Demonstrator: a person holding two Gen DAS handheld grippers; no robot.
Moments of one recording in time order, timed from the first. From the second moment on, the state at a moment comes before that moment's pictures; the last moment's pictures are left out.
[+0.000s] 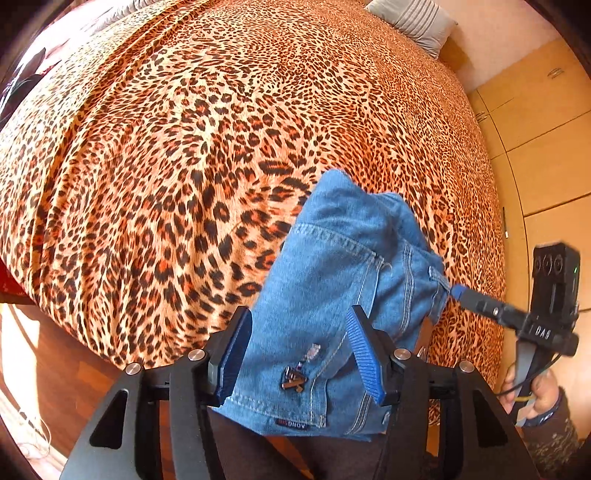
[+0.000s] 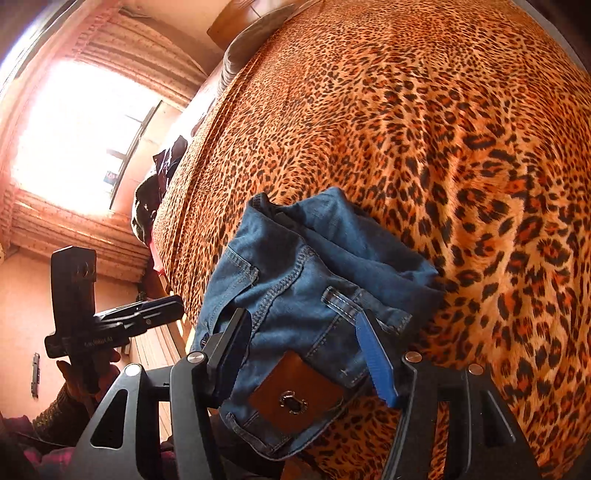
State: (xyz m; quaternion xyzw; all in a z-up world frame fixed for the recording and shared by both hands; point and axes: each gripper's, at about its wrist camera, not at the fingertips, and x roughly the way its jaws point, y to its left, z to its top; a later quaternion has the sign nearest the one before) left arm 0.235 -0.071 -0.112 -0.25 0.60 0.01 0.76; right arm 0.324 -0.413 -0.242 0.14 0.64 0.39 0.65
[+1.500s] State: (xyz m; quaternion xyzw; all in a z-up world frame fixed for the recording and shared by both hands) left arm 0.424 -0.015 -0.121 -0.09 0.60 -0.14 0.78; right arm 0.440 -0.233 -0.169 0.13 0.57 0.23 0.78
